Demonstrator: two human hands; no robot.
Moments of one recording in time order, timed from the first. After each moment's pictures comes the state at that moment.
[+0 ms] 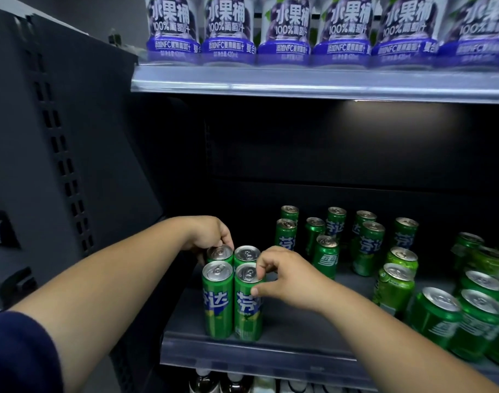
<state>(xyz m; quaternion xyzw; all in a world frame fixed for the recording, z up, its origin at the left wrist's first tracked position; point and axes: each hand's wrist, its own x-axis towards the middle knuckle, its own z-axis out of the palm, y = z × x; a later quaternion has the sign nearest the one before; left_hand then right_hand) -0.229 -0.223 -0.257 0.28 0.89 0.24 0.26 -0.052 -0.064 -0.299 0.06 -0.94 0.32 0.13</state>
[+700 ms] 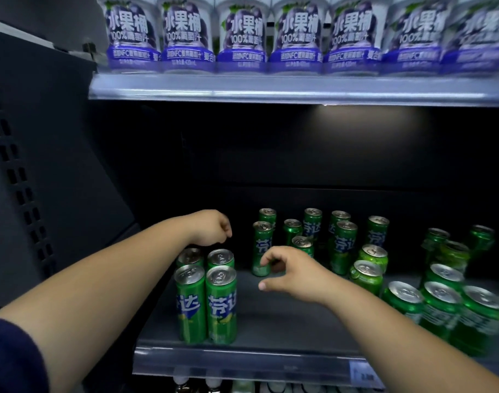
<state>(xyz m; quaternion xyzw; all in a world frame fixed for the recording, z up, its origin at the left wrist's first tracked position) -0.212 -0.170 -0.240 0.37 0.91 0.14 0.07 -0.028 -0.001 -0.301 -0.01 -0.94 0.33 0.11</state>
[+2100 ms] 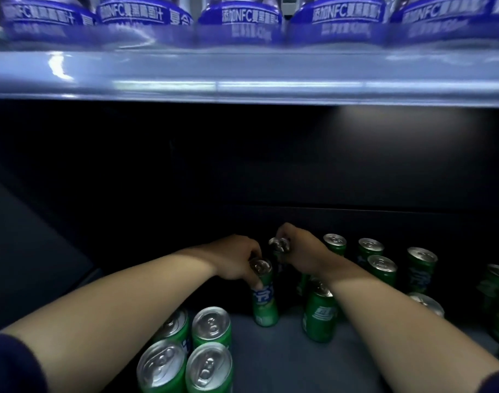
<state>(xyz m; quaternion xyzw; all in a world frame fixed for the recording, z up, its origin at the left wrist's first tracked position) -0.271 -0.085 -0.257 0.45 0.87 0.13 0.11 -0.200 0.110 -0.290 -0.09 -0.95 0.25 0.15</state>
